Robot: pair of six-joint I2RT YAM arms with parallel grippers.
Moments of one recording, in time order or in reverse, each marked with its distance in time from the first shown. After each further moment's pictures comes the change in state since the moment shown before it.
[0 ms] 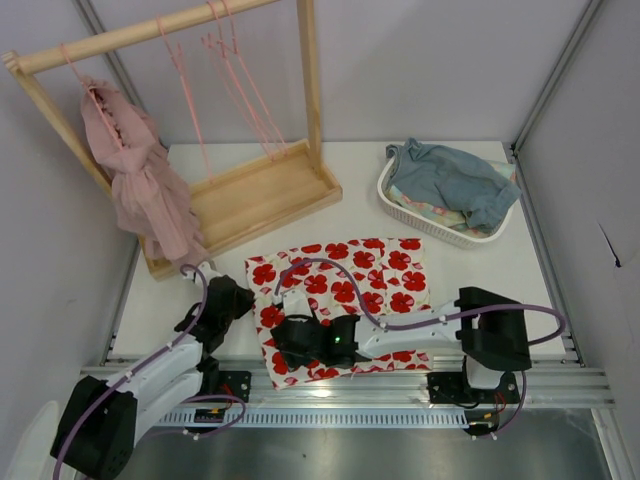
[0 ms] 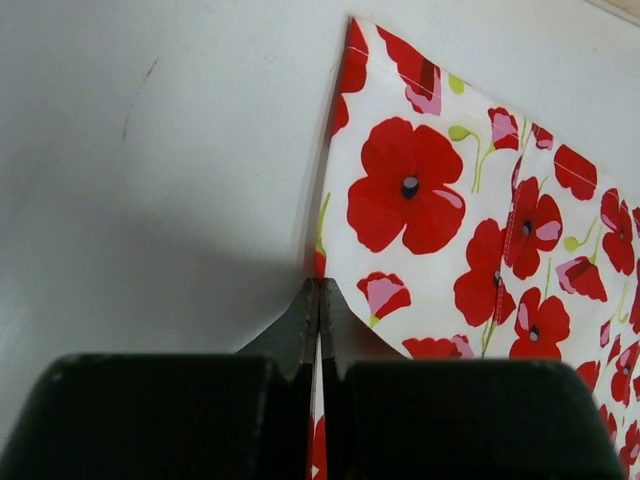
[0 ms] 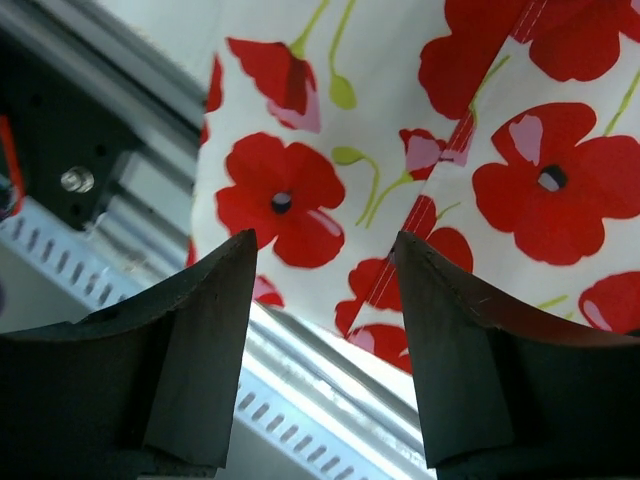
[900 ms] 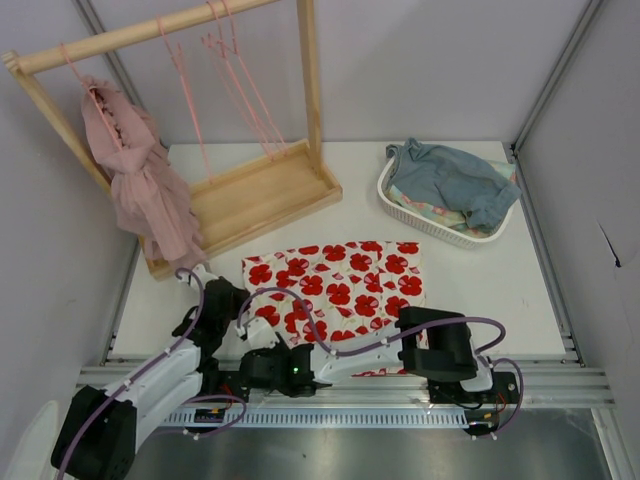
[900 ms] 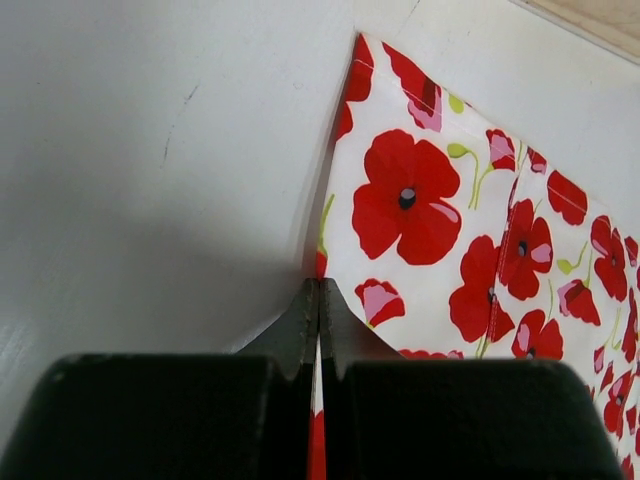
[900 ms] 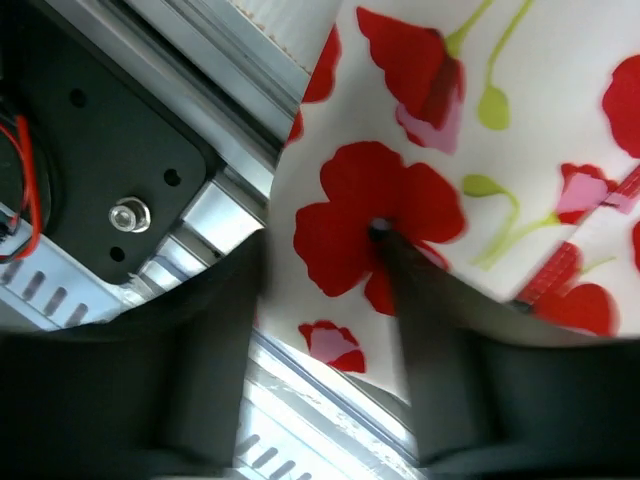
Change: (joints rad) left arm 0.024 -0.053 -0.032 0.014 -0.023 0.006; right arm 0.130 0.329 0.243 -0.011 0.116 -0.012
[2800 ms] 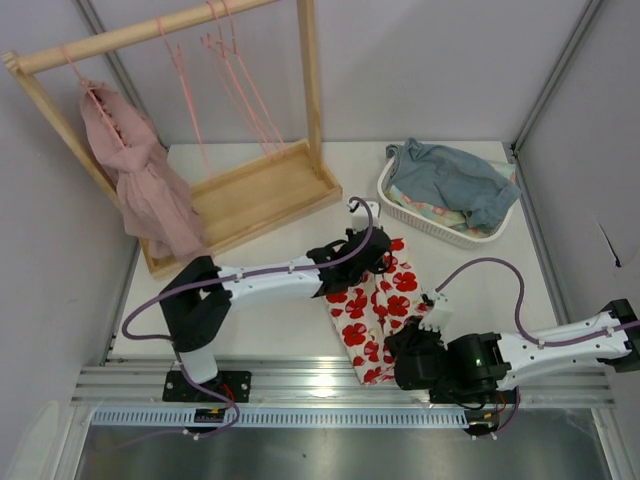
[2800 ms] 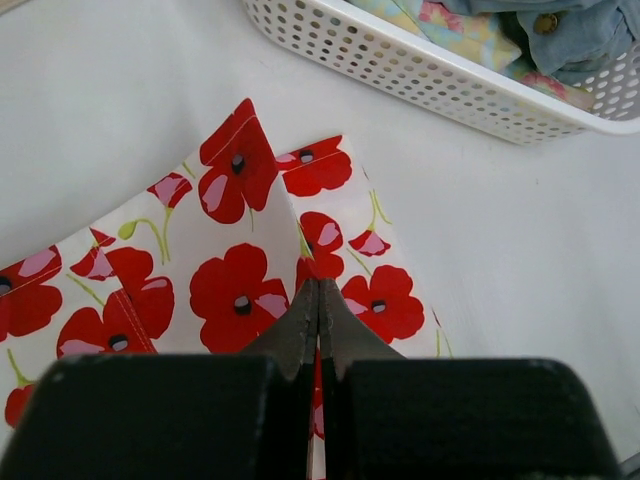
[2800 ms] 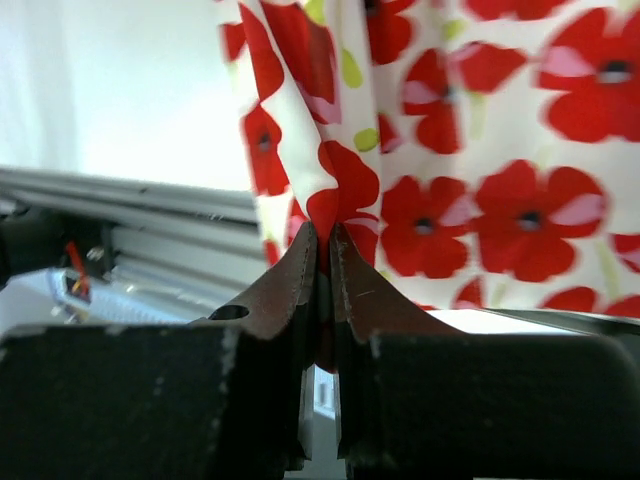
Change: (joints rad) left arm -0.715 0.975 1.162 -0.124 -0.250 0.278; right arm 0.105 -1.231 -0.780 -0.517 0.401 0.904
